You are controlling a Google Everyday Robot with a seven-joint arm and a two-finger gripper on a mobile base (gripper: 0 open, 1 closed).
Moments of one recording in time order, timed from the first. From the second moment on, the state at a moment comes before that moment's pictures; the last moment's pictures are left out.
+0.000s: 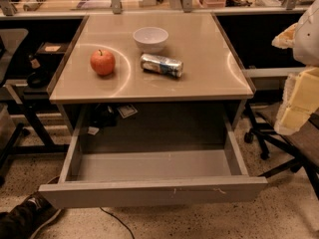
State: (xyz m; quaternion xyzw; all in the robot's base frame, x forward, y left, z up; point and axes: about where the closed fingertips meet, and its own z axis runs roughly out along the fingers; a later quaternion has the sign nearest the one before) arm 0.438 -0.217 0.976 -0.60 0.78 -0.03 0.16
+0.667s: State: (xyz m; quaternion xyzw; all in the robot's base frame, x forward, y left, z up) arm 0.445 -0.206 0.976 -0.59 0.79 -0.03 0.17
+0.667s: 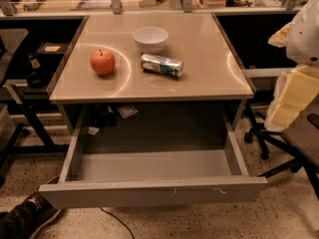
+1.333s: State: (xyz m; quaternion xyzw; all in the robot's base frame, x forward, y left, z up) arm 0.471 -0.174 0.966 -0.59 0.79 -0.03 0.19
